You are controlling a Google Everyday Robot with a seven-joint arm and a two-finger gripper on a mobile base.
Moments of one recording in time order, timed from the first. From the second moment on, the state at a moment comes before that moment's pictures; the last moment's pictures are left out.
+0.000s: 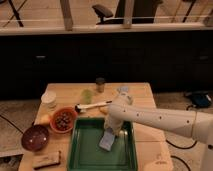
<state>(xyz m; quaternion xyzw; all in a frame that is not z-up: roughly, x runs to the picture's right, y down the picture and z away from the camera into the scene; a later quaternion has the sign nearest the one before) 0.008 0.235 0.816 -0.24 -0.24 -0.44 0.83</state>
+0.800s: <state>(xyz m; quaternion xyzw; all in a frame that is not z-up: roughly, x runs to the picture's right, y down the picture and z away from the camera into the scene) -0.015 0.278 0.765 -0.23 -0.28 -0.51 0.78</state>
